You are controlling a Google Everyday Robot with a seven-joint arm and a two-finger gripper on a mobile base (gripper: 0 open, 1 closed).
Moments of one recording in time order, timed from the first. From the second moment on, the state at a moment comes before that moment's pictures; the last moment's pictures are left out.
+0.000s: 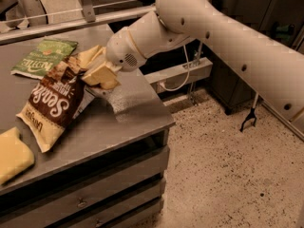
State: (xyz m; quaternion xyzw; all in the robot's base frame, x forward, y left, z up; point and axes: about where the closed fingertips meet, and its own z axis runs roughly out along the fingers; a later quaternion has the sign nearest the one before) arm 0.540 0.151 0.914 -0.67 0.56 0.35 0.34
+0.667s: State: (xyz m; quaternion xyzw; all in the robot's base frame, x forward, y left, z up) arm 0.532 0.169 0.905 -0.70 0.52 0.37 0.32
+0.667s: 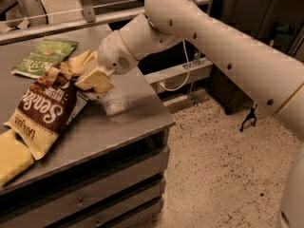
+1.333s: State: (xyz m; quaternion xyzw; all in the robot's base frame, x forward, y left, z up) arm 0.534 0.165 0.901 -0.71 0.52 0.36 0.32
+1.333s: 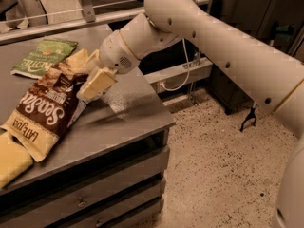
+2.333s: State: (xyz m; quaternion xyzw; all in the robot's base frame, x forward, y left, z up) arm 0.550 0.114 0.909 -0.71 0.55 0.30 0.32
